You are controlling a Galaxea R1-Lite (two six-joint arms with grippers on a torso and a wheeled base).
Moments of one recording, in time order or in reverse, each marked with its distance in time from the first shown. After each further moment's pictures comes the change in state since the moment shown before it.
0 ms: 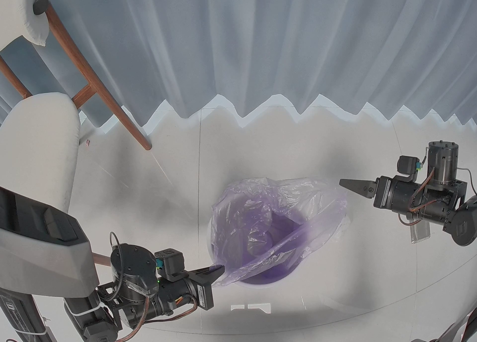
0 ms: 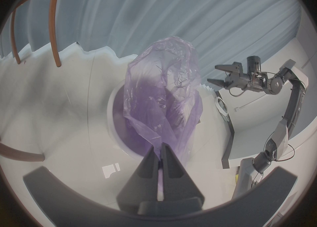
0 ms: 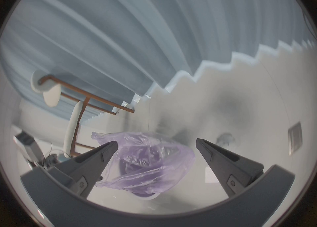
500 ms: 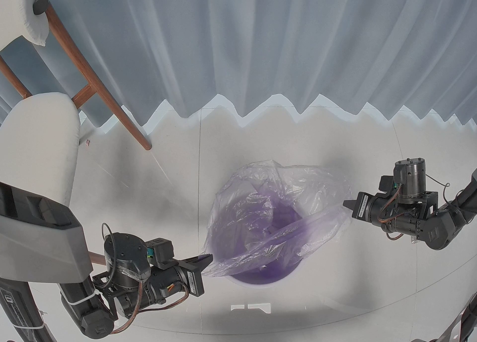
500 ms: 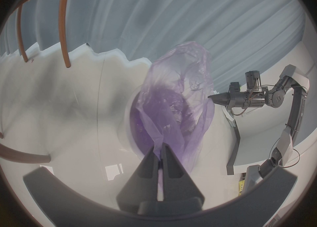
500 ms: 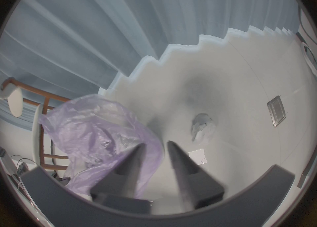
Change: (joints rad) left arm 0.087 -0.003 -0.023 0.025 -0.008 -0.003; right arm 0.049 0.201 -0.040 0.013 -0.293 0.100
